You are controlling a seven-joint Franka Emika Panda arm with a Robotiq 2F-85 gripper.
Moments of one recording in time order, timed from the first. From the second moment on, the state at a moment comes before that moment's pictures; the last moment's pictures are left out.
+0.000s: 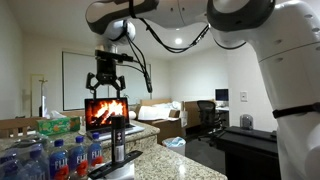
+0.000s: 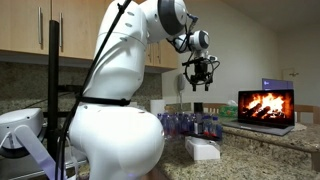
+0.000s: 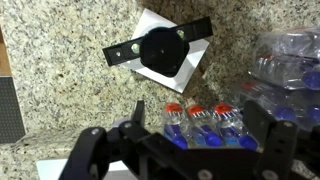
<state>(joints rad) 0.20 0.18 0.09 -1.41 0.03 1.54 0.42</state>
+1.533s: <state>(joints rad) 0.17 -0.02 0.08 -1.80 0.10 1.68 0.69</state>
